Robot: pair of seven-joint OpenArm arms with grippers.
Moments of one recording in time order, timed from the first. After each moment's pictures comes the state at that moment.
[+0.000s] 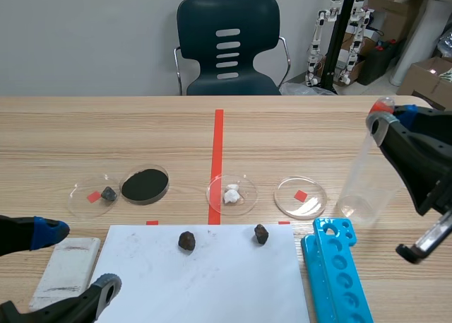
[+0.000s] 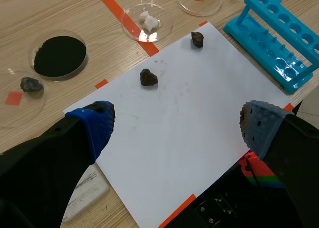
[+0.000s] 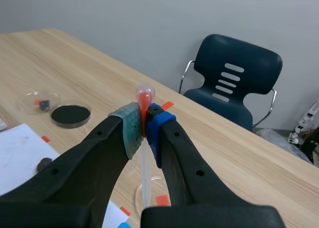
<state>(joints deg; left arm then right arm) 56.7 -23.1 -12.3 126.0 -17.1 -33.5 7.0 -37.8 20.0 16.7 112.6 2.3 36.9 28.2</state>
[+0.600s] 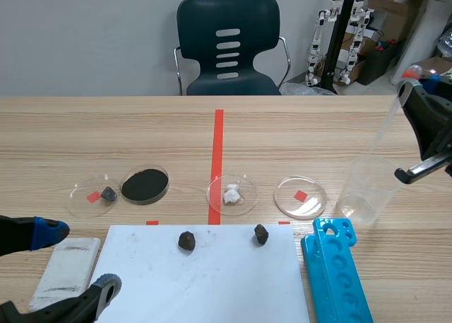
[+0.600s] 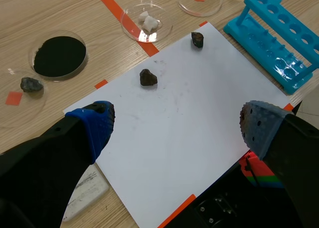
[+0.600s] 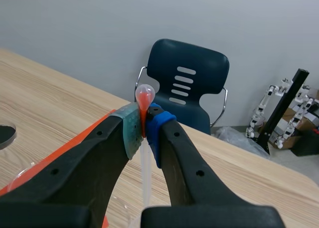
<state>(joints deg) 56.7 -23.1 -12.3 126.0 -17.1 -33.5 7.1 -23.1 20.0 16.9 98.3 4.0 32.4 28.6</state>
